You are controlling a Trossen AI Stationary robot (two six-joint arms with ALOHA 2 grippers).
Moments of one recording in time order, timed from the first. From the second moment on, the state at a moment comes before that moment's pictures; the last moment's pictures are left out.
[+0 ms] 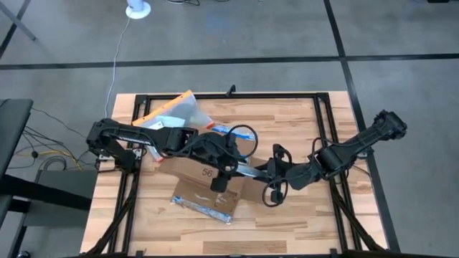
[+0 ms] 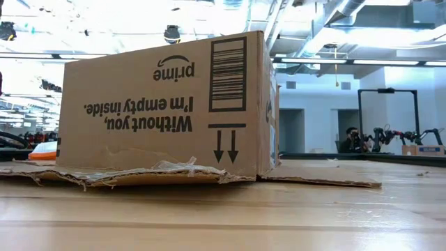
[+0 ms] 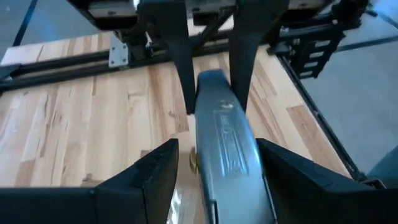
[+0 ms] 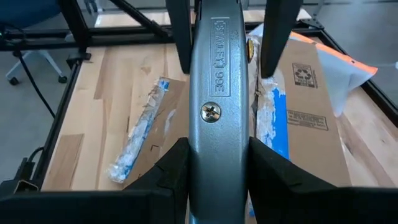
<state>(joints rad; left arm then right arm) -0.18 1.66 1.65 -0.56 -0.01 0.06 0.50 1.35 1.21 -0.48 0.53 0.31</state>
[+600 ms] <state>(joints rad) -0.18 1.70 1.65 -0.46 -0.02 0.06 0.50 1.35 1.21 -0.48 0.53 0.29</state>
